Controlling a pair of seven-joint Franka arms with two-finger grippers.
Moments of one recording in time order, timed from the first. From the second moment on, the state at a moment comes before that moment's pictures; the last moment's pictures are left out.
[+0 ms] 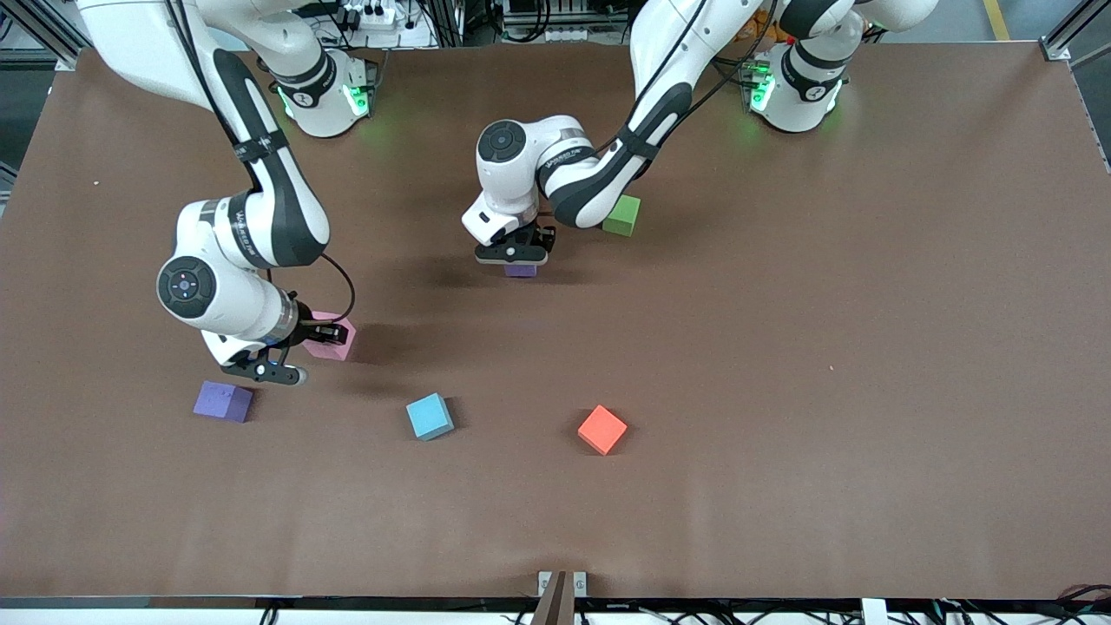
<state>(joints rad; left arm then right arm) -0.83 0.79 -0.24 -1.54 0.25 2.33 -1.12 0.29 0.38 -0.12 -1.93 0.11 2.19 0.28</state>
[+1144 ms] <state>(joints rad) -0.88 0.81 -0.23 -1.54 0.25 2.31 -1.15 0.35 0.38 -0.13 -1.87 0.17 2.19 0.28</state>
